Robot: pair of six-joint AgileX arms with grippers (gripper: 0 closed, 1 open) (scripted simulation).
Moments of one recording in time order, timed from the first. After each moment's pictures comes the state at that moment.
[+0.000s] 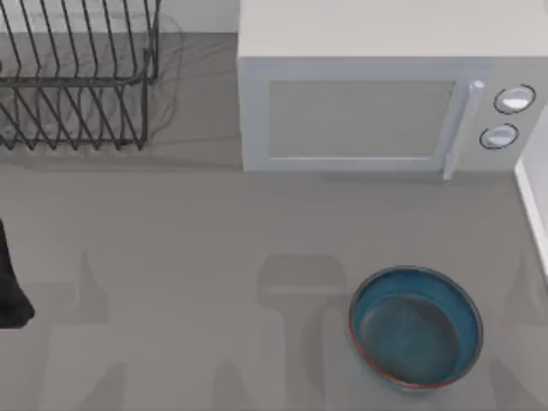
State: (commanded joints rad) left arm 0.00 0.00 0.00 0.00 0.00 0.00; right arm 0.00 0.00 0.00 0.00 0.00 0.00
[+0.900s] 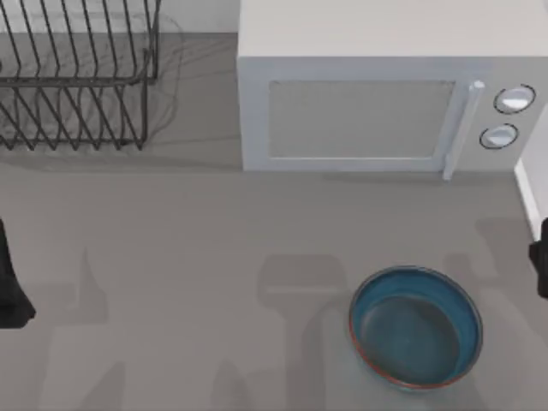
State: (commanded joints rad) left arm 0.00 0.00 0.00 0.00 0.00 0.00; right arm 0.26 0.88 0.65 -0.66 0.00 0.27
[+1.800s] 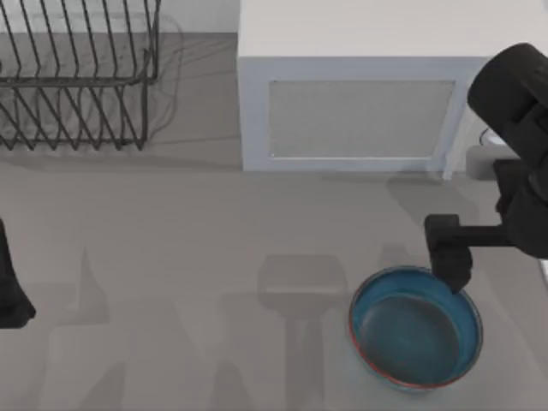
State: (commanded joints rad) left arm 0.00 0.00 0.00 0.00 0.00 0.00; right arm 0.48 1.57 1.19 -1.19 0.00 0.49
